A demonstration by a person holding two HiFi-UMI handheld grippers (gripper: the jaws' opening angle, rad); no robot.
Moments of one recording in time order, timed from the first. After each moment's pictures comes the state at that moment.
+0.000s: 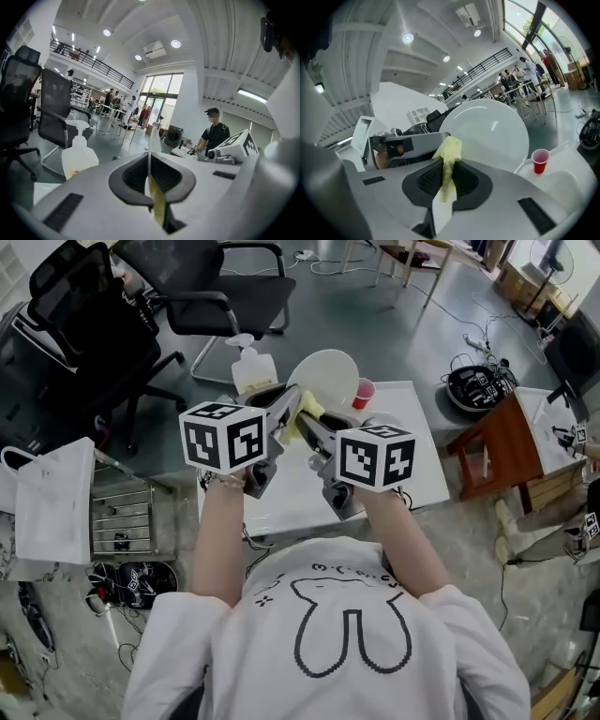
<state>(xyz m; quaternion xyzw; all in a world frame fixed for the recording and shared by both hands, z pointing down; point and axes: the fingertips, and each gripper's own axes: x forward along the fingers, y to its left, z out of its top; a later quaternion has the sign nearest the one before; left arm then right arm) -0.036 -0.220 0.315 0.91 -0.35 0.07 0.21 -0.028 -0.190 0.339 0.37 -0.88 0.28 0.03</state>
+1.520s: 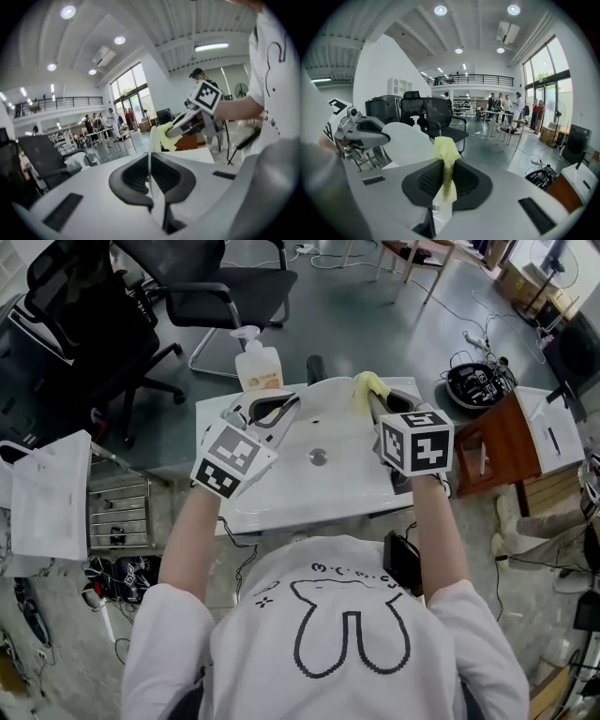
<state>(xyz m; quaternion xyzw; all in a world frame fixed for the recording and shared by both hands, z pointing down) -0.041 -0.200 0.335 0.93 -0.31 0.19 -0.09 0.090 -0.227 0.353 0.53 -0.81 0.12 0.20</state>
